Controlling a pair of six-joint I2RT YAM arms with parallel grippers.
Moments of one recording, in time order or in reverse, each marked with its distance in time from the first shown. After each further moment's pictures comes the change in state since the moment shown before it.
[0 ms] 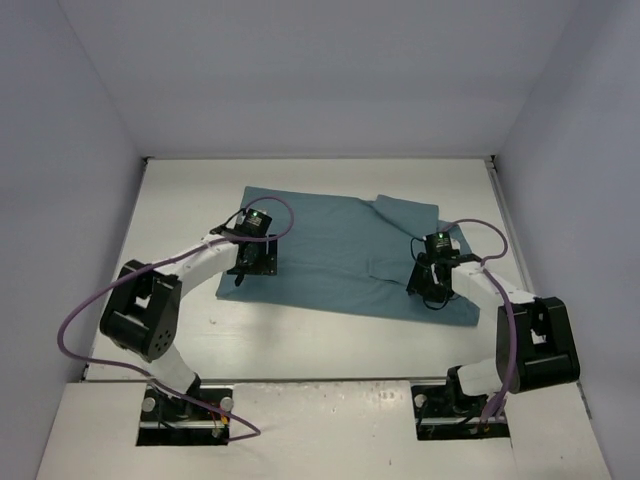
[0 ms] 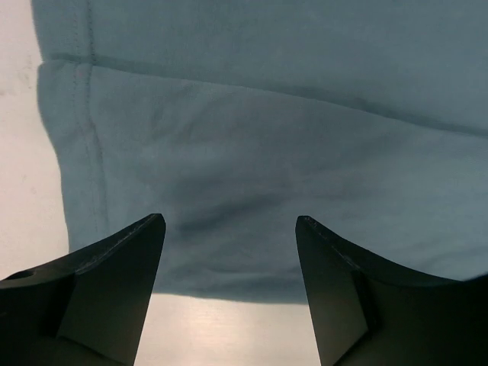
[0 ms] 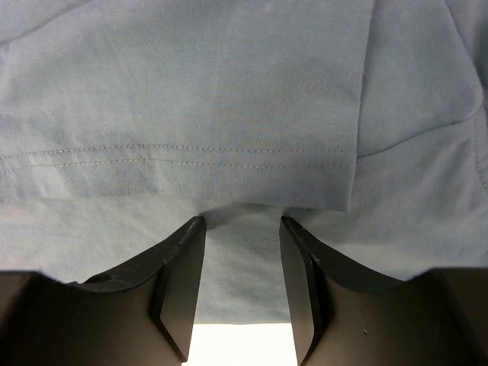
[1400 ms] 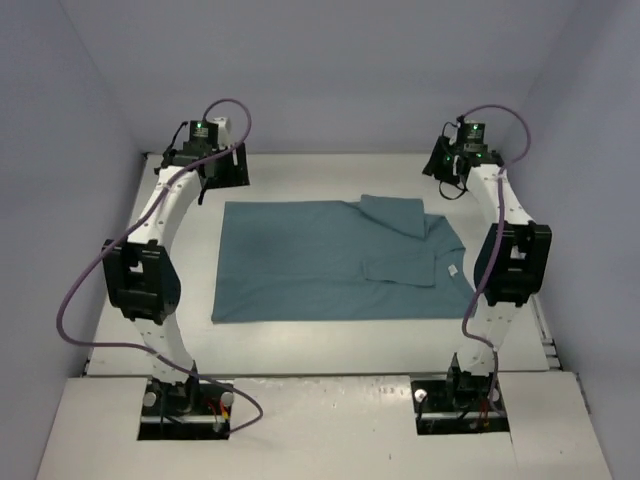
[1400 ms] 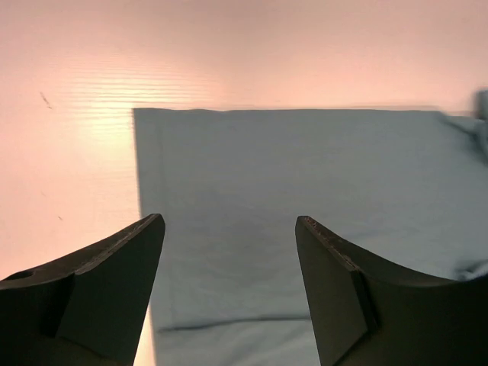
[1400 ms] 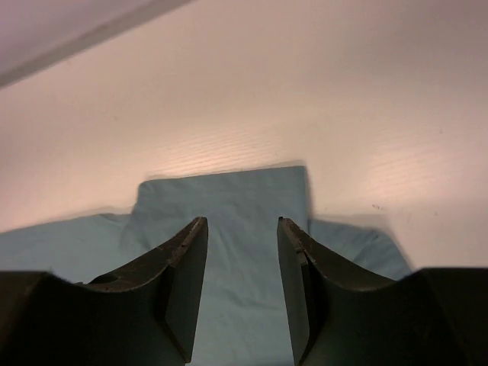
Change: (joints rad) left arm 0.287 0.200 0.683 -0.152 0.242 0.168; right arm -0.198 0.540 1.010 -0.009 -0.169 -0.175
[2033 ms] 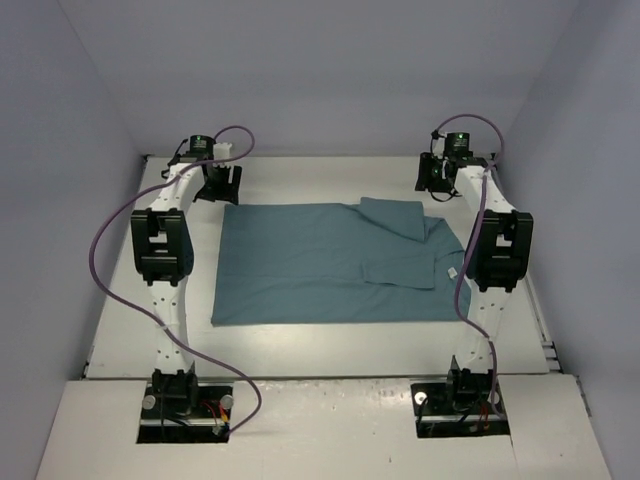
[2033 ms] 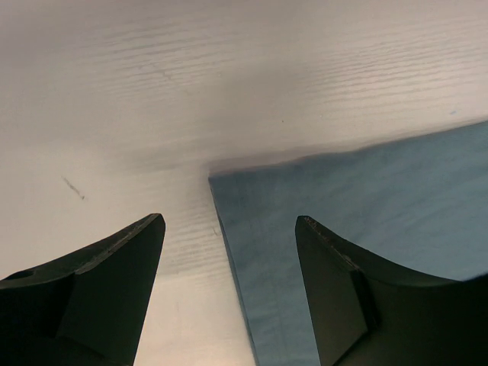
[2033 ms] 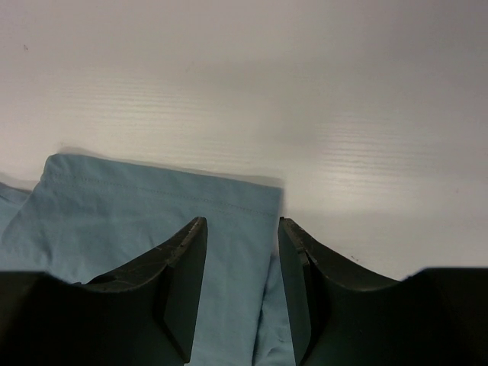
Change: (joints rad) left arm 0.144 0.476 0.288 -0.051 0.109 0.335; right arm 0.003 0.239 0.132 -0.039 -0.057 -0.300
